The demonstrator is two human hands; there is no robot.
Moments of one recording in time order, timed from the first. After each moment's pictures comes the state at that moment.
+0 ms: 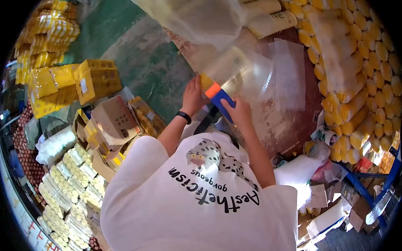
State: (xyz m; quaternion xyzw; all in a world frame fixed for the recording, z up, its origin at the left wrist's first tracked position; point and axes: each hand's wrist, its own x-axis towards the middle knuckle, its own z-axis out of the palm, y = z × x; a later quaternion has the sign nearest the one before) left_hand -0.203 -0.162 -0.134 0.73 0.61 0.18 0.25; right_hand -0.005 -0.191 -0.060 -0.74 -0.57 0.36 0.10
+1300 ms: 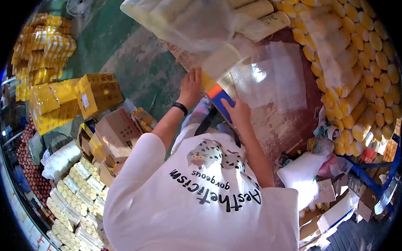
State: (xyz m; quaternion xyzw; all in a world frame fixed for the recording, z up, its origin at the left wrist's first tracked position) left_hand -0.221 -0.089 -0.131 0.81 0.55 0.08 0.18; right_hand -0.022 -0.174 -0.069 -0.78 -0.54 0.30 0.11
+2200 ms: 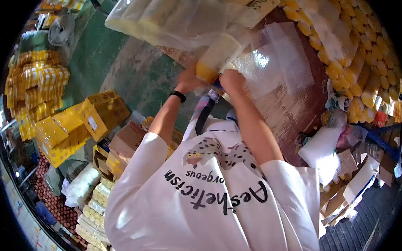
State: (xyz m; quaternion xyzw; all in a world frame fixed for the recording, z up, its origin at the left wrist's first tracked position) left_hand -0.257 -0.025 -0.142 0.73 0.52 0.05 0.45; right_hand -0.078 -0.075 -0.100 -0.83 -0.46 0.31 -0.07
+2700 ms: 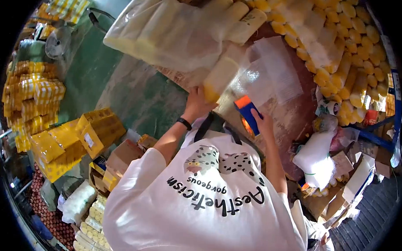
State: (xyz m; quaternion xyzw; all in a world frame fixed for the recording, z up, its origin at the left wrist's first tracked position) left_hand -0.222 -0.071 -0.104 0.79 0.50 0.12 0.33; right_hand 0.017 -0.220 -0.044 -0.86 -0.32 0.36 0.19
